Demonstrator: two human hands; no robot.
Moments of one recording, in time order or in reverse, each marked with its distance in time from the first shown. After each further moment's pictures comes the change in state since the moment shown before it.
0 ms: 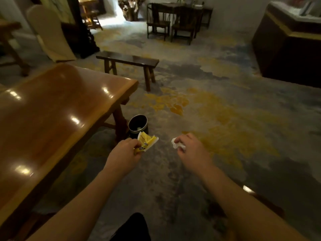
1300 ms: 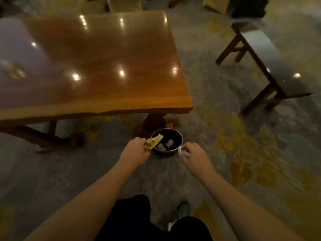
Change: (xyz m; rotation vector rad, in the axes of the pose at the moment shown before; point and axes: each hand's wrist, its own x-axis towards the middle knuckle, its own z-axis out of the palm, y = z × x) left_hand 0.518 -0.076 0.200 -0.173 0.076 -1.178; right_hand 0.698 0.250 0.197 -0.051 -0.918 -0.566
